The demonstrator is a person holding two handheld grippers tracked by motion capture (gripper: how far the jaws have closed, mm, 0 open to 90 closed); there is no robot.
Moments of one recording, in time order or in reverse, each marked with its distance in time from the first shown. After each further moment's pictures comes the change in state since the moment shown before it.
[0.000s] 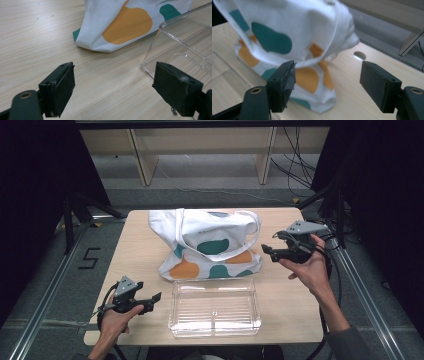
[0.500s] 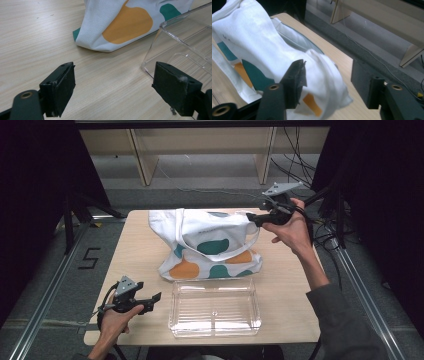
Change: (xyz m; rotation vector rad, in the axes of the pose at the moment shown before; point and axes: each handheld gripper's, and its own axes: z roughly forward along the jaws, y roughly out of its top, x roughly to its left) left arm 0.001 0.000 0.000 0.002 0.001 0.006; right arm -0.011 0.091 0.046 0.053 0.043 -0.085
